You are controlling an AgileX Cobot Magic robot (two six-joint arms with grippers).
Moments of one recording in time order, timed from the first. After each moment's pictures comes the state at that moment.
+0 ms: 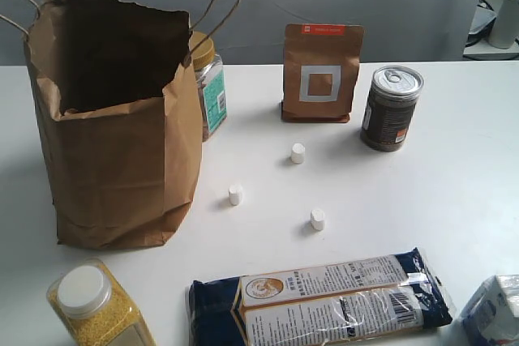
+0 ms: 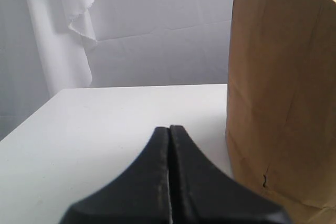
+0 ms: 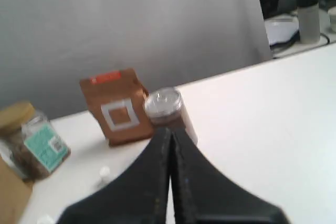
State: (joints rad) left arm 0.08 0.00 0.00 0.12 0.19 -0.04; right arm 0.31 0.33 -0.40 0.06 0.36 0.27
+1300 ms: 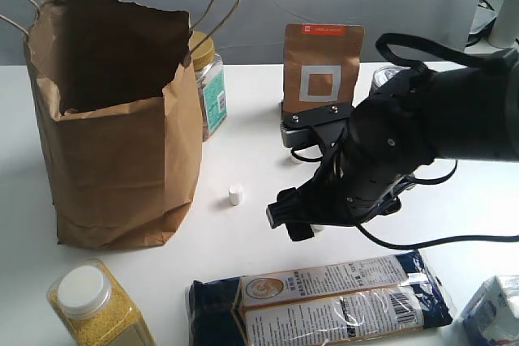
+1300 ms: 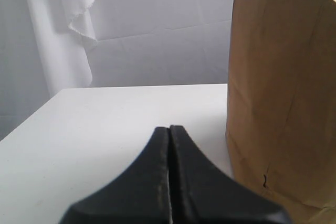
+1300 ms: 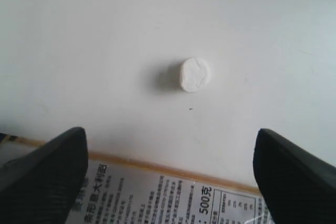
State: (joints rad) left arm 0.08 0.00 0.00 0.12 0.19 -0.04; right arm 0.94 1.76 -1.02 -0.12 0.64 0.42
